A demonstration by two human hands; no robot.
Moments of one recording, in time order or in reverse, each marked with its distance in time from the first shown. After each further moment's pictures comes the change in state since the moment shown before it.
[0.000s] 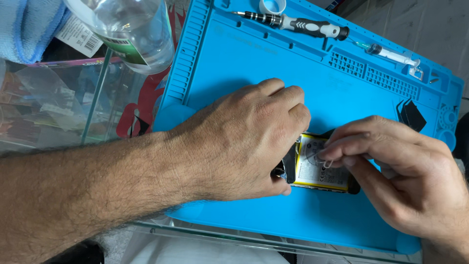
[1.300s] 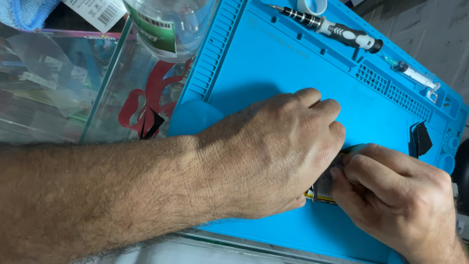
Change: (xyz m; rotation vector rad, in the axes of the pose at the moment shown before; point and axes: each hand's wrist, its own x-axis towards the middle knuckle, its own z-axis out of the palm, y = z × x) left_hand 0.000 0.000 0.005 0.264 0.016 0.087; right_hand -0.006 0.021 0.028 -0.557 -0.054 -0.085
